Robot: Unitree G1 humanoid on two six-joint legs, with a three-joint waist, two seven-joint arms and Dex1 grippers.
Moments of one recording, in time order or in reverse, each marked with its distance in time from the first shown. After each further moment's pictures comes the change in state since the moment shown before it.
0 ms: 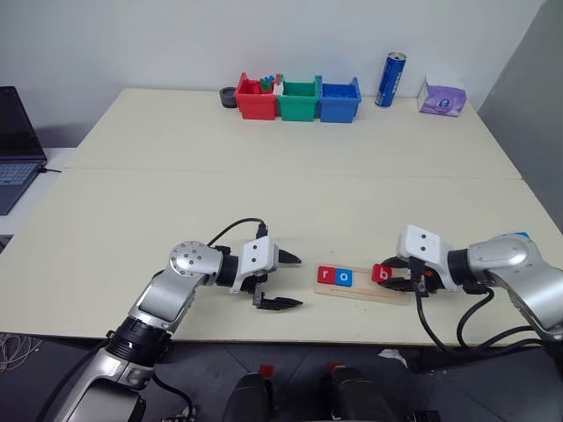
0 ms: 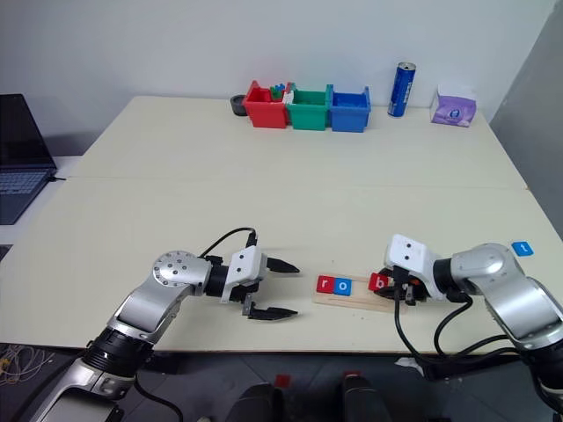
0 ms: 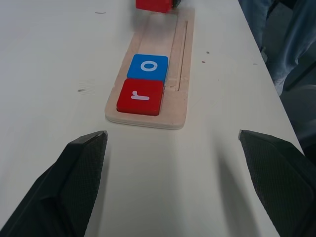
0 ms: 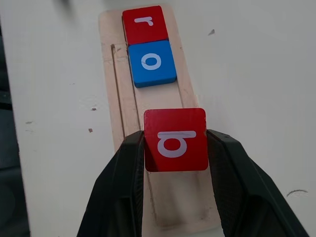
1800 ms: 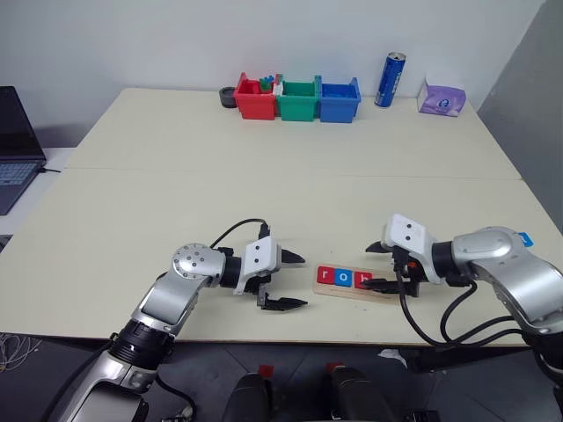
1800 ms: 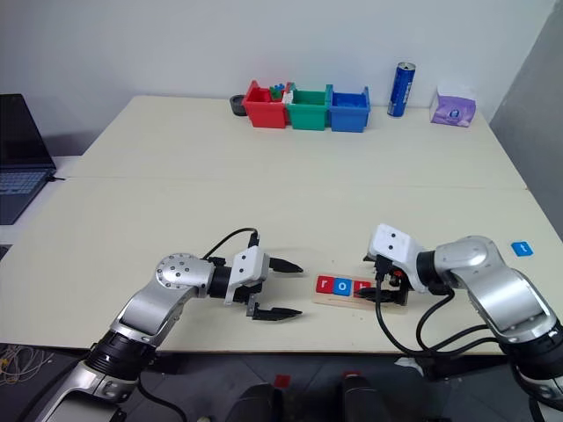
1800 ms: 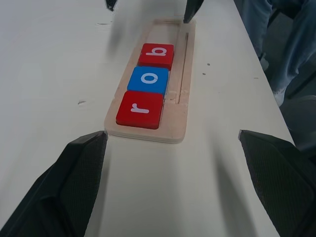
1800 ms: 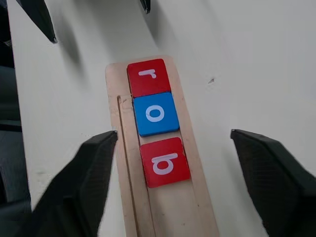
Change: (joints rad) left arm 0.012 -0.019 0.000 -0.023 -0.007 0.008 0.022; right arm 0.000 0.032 -0.036 -0.096 0.041 0.134 -0.023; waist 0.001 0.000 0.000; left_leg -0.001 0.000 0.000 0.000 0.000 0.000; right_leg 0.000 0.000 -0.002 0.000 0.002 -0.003
